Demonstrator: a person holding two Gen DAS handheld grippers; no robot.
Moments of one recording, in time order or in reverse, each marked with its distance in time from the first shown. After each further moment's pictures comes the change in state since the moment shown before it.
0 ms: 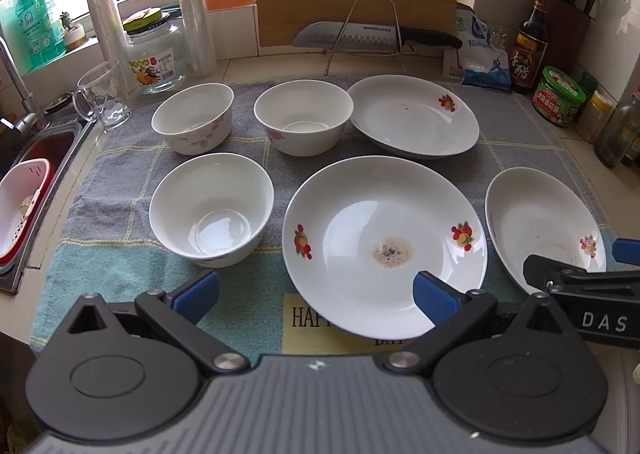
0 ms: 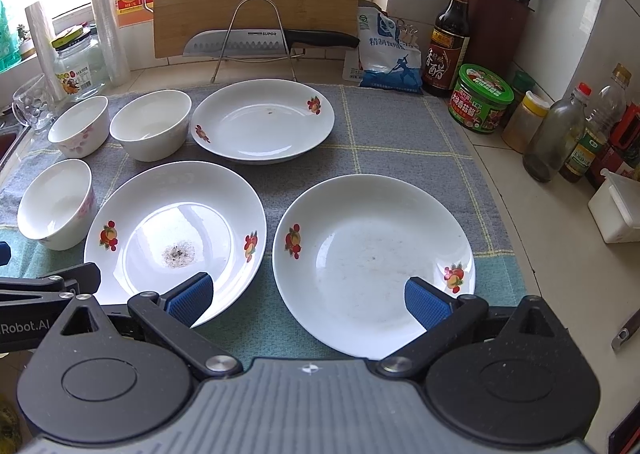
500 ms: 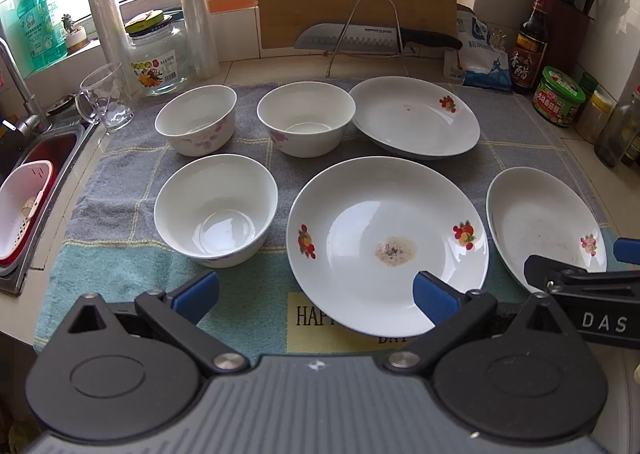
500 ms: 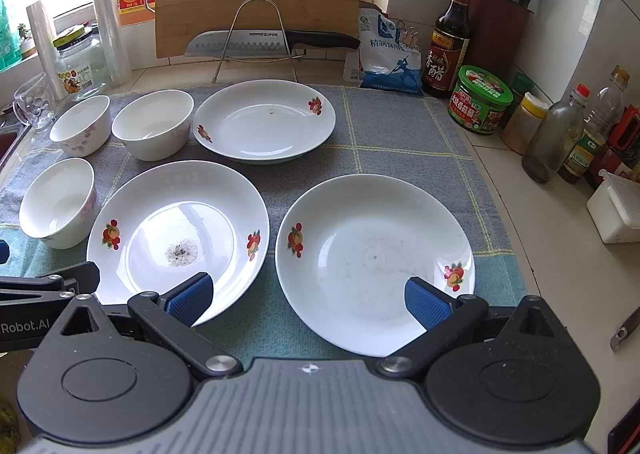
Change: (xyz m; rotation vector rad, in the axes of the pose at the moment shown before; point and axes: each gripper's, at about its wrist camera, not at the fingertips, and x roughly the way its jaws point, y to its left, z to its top) left arm -0.003 0.003 0.000 0.003 -0.005 0.001; right arm -0.003 0.003 -0.001 -0.003 -0.003 -0.003
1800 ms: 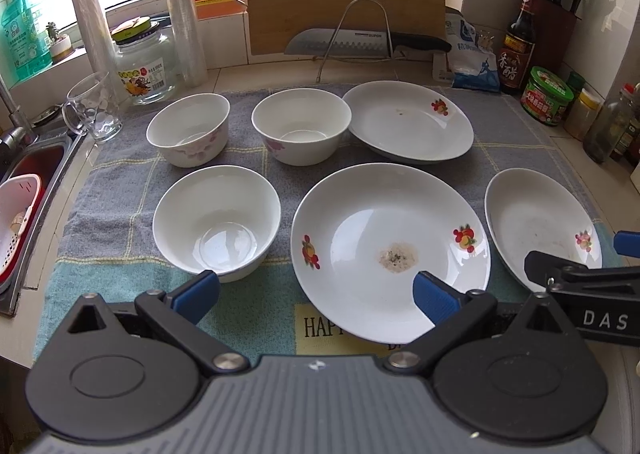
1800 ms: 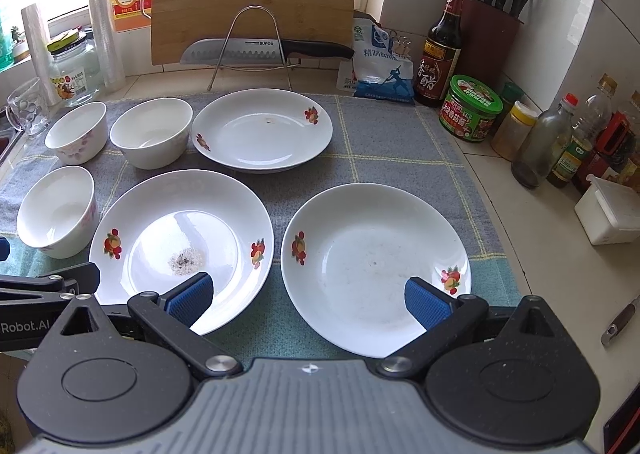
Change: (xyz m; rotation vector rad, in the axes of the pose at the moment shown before) left arm 0.003 0.013 0.005 0.038 -0.014 -0.051; right arm -0.007 0.016 0.002 0.009 -0.020 -0.049
